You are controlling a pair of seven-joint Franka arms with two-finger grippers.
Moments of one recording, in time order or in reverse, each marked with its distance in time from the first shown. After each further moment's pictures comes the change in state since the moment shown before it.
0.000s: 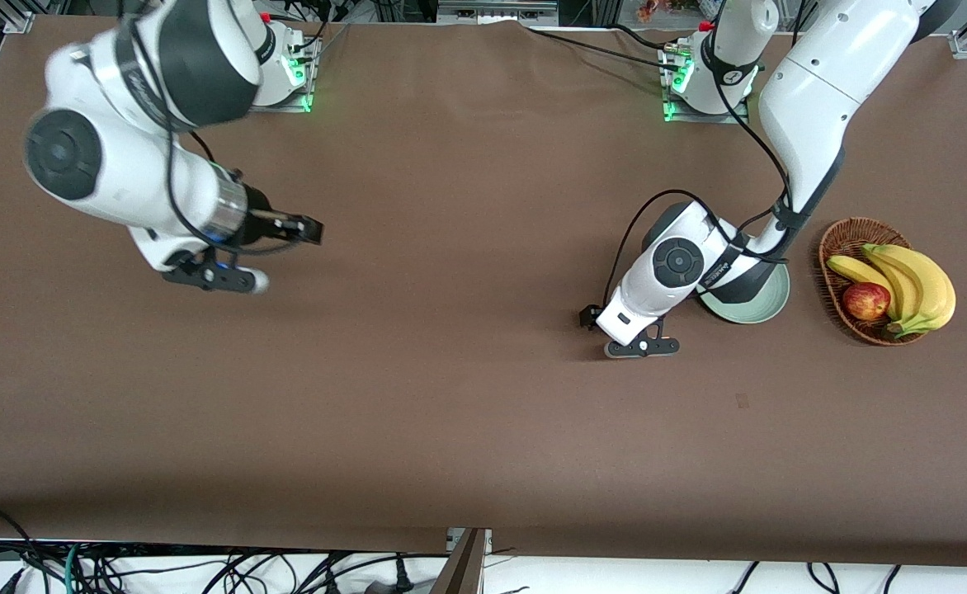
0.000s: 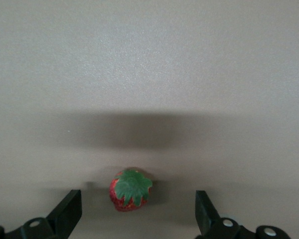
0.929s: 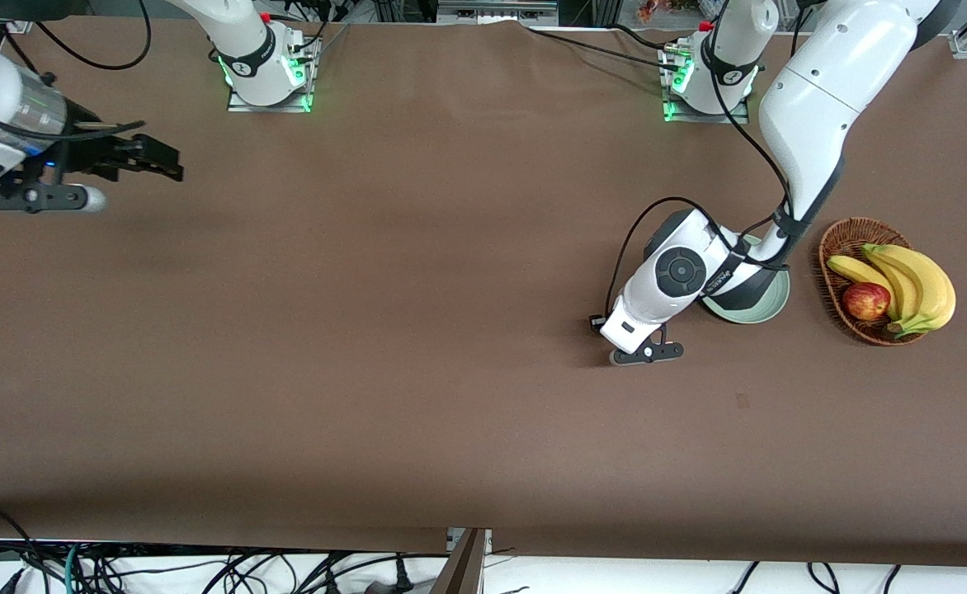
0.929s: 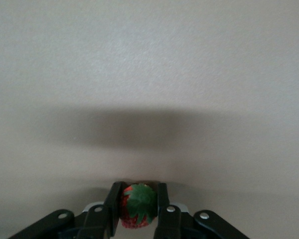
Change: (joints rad) left arm 0.000 0.026 0.007 0.040 0.000 -0.045 -0.050; right arm -0.486 -0.270 0.327 -0.155 -0.251 -0.076 -0.275
